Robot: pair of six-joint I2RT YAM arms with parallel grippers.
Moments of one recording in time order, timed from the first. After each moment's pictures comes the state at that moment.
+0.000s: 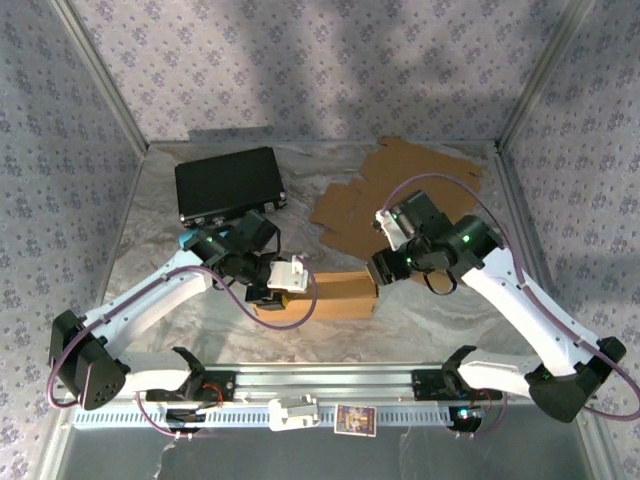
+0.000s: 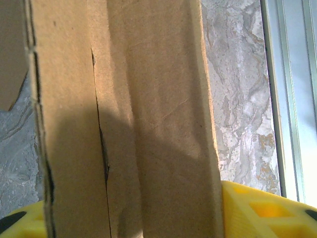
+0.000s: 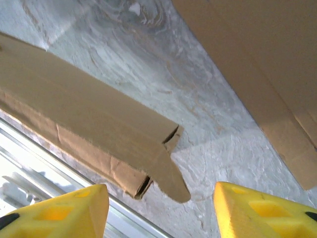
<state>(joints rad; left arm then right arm) -0.74 1.25 1.07 -1.00 0.32 0.88 0.70 1.16 1.33 -1.25 -0.06 0.17</state>
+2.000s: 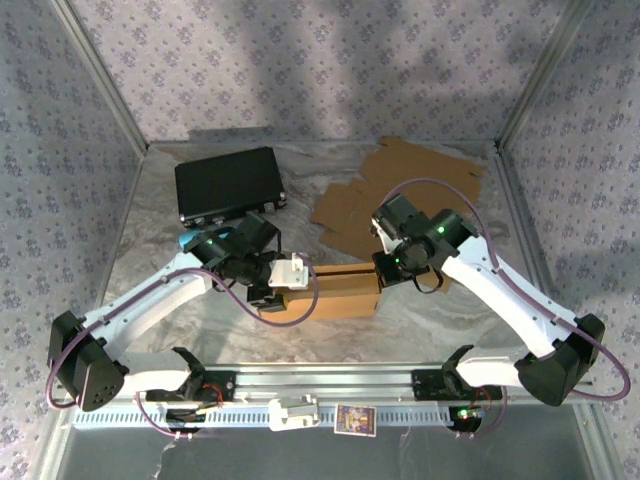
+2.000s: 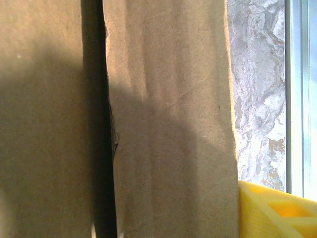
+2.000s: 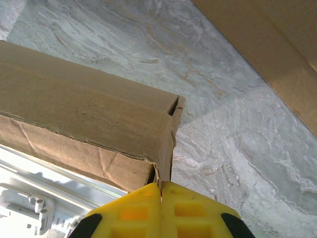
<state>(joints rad) -0.75 1.24 1.05 -0.96 0.27 0.79 0.70 1.27 1.31 -1.30 -0.05 0.36</state>
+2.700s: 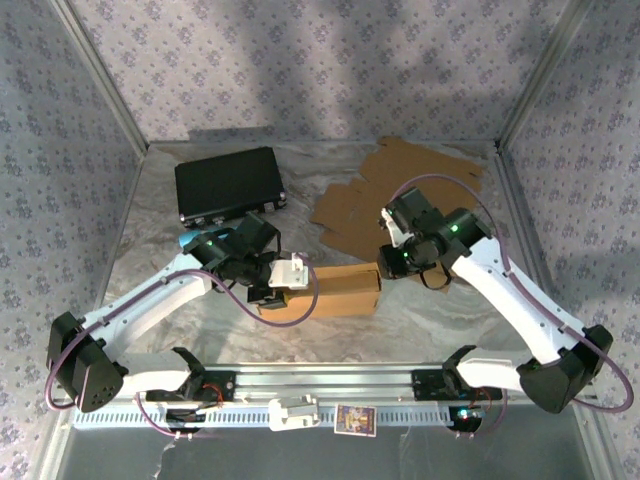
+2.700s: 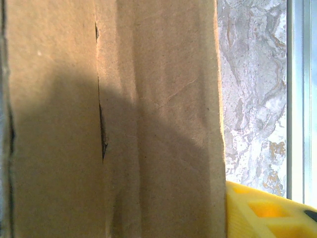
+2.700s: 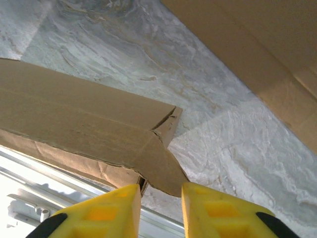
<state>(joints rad) -0.76 1.23 1.04 -0.95 0.27 0.78 0.63 1.22 1.31 -1.26 -0.08 0.30</state>
